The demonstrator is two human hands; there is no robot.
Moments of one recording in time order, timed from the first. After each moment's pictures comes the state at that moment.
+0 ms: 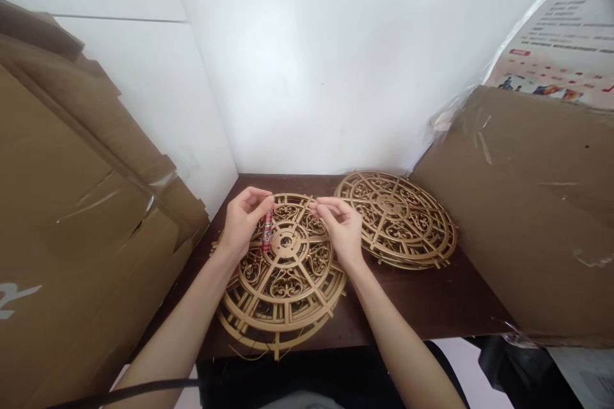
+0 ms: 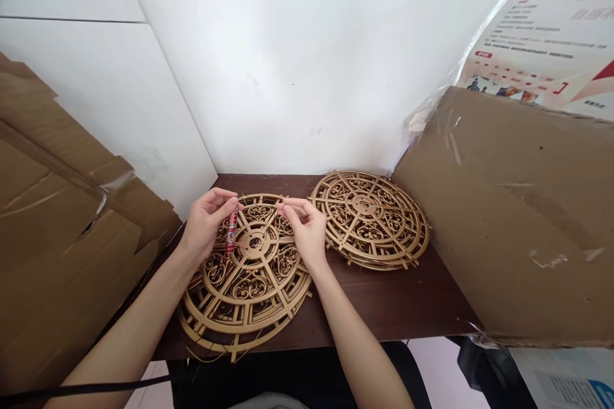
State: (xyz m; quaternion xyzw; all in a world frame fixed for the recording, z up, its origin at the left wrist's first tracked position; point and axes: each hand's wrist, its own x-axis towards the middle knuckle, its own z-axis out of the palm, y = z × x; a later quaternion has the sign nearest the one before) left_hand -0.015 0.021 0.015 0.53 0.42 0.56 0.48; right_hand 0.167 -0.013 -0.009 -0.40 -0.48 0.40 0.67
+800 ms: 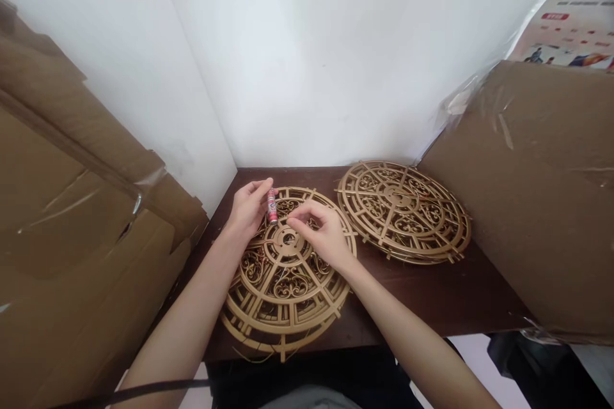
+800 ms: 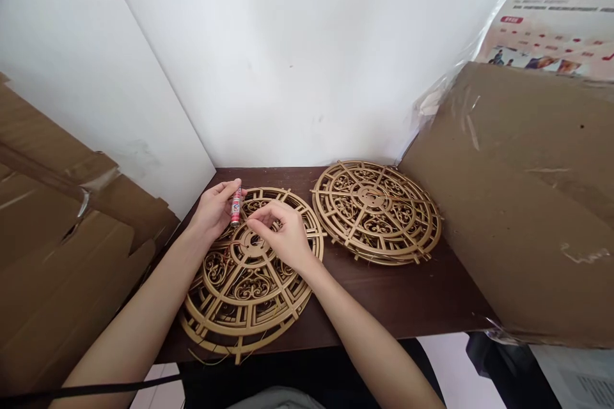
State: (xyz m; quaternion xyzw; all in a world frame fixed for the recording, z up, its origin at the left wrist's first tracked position) left_hand -0.004 0.062 0.000 0.34 0.45 0.56 0.60; right_hand 0.145 -0.013 -0.006 -0.38 -0.65 0.34 0.56
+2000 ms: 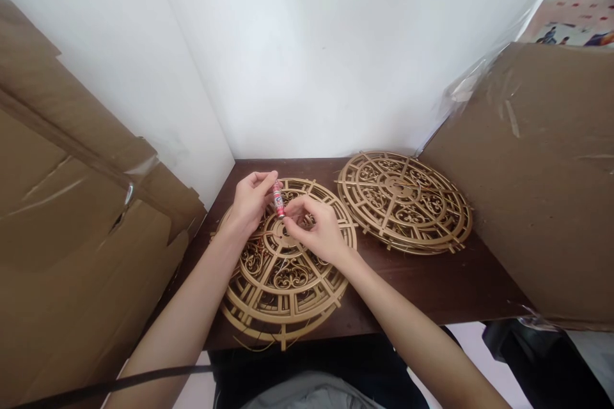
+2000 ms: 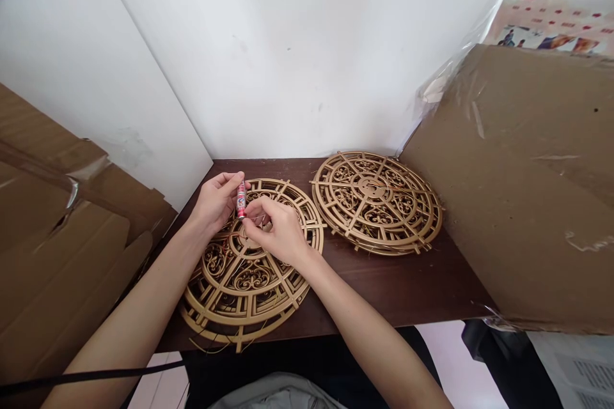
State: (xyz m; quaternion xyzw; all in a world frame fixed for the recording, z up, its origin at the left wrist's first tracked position) left_hand 0.001 0.057 -0.003 0.40 0.44 0.55 0.59; right_hand 0.141 -0.018 -0.010 -0.38 -0.71 0.28 0.52
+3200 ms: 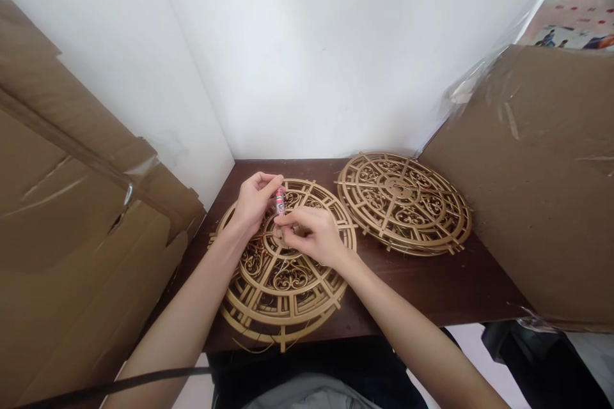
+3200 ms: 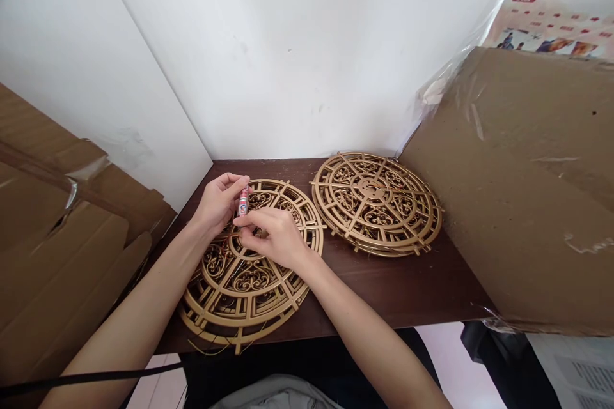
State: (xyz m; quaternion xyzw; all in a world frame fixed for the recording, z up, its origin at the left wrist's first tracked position) left_hand 0.005 0.051 0.001 0.45 0.46 0.52 0.57; right_hand 0.140 -0.015 -0.018 -0.31 -0.77 0.19 0.52
